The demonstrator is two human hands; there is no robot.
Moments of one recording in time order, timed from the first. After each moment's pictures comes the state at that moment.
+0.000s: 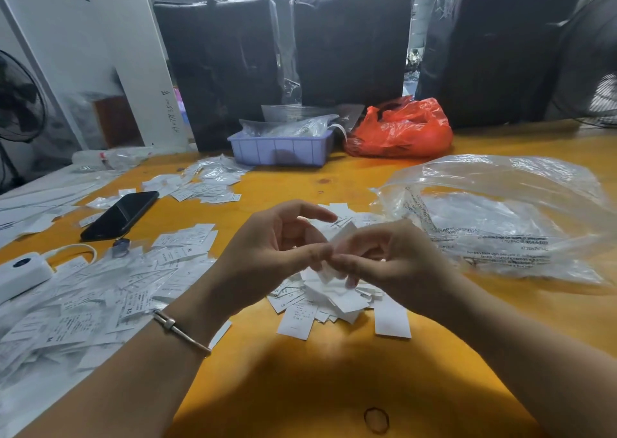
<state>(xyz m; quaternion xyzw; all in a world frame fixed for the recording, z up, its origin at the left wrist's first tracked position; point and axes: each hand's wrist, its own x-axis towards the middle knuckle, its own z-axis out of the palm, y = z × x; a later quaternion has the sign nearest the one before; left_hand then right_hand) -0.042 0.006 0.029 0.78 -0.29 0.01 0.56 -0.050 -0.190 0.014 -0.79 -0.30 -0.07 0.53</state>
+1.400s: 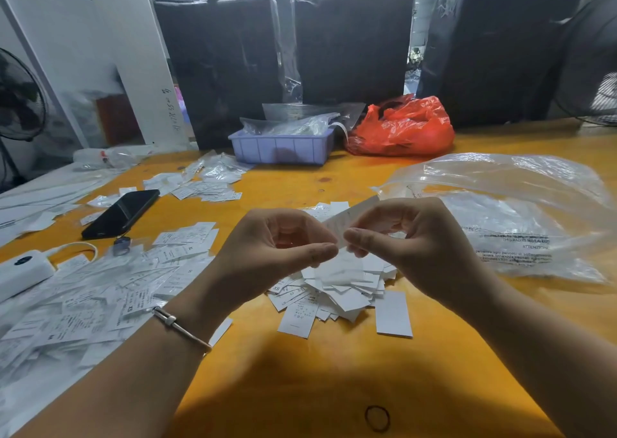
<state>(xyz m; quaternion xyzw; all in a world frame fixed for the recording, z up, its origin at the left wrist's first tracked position) -0.044 0.007 0.031 0.77 -0.31 0.04 0.56 -0.056 -0.198 0.029 -0.80 -0.28 -0.20 0.49</state>
